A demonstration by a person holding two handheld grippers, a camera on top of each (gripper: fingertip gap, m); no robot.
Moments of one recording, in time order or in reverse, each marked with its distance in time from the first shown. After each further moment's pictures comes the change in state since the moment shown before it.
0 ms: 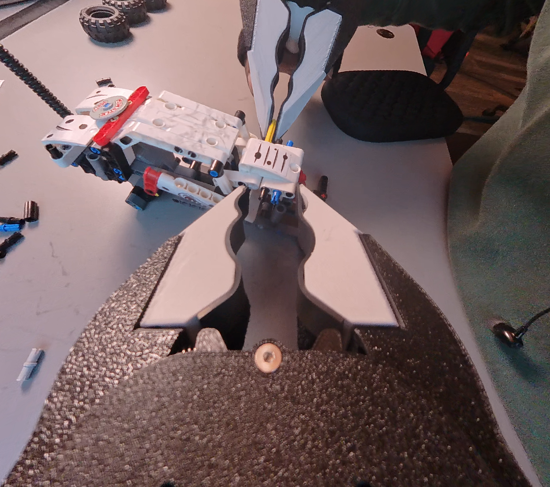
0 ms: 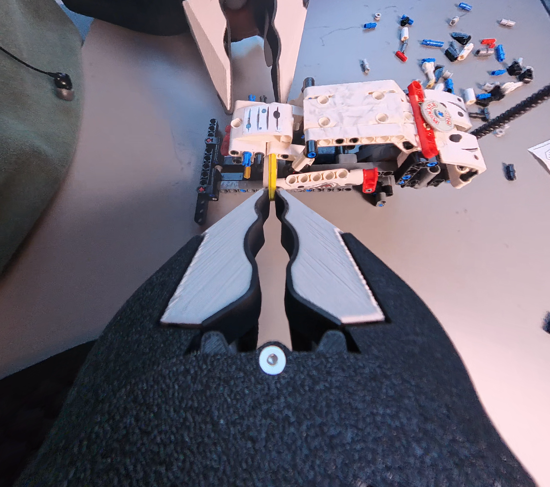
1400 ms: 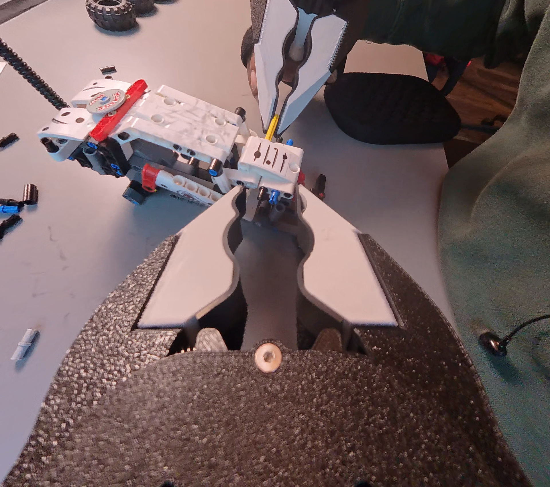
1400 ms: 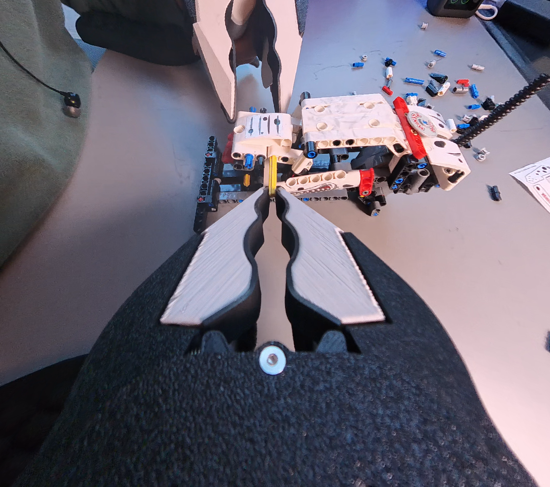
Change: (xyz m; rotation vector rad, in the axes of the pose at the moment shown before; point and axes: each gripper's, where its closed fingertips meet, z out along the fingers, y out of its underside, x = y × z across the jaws) left arm 0.000 0.003 -0.005 -0.004 -0.014 -0.045; right arm 0.001 -0.008 0.000 0.127 0.015 -0.031
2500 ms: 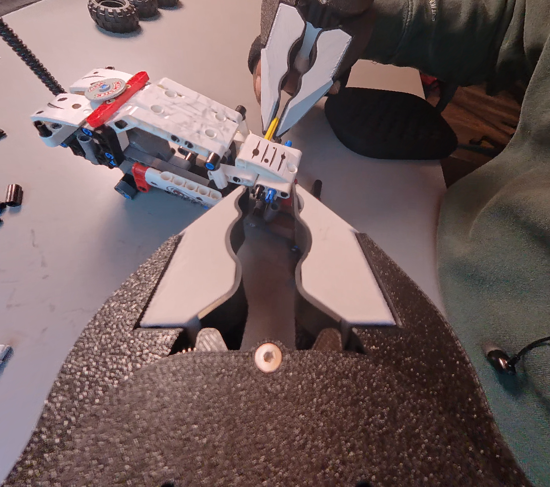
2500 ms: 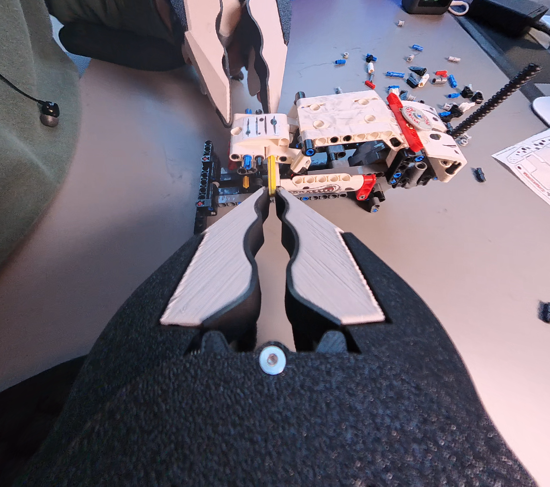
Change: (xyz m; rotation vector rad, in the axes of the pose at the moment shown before) left arm -0.002 -0.004 0.009 0.036 0.006 -0.049; right arm 0.005 0.005 -0.007 0.023 0.054 0.041
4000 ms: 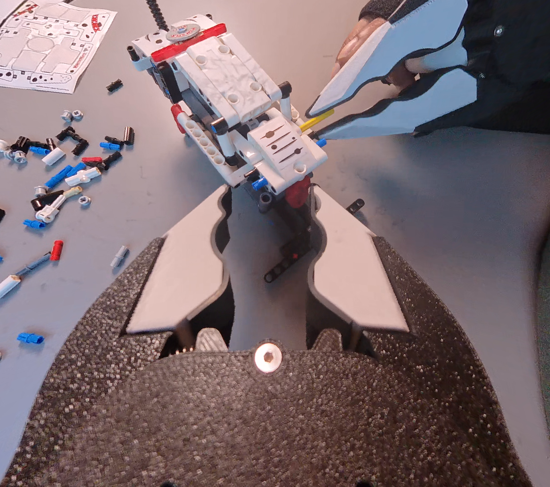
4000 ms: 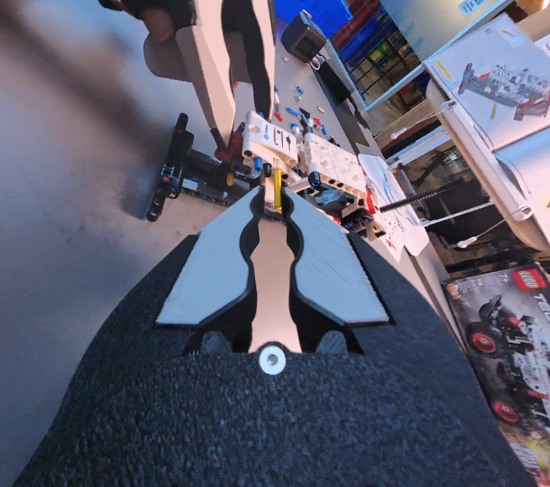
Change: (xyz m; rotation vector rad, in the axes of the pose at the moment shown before) left arm -0.042 0.019 -0.028 -0.148 -0.281 0.018; right arm 0.010 -0.026 0.039 -0.062 0.592 -0.403
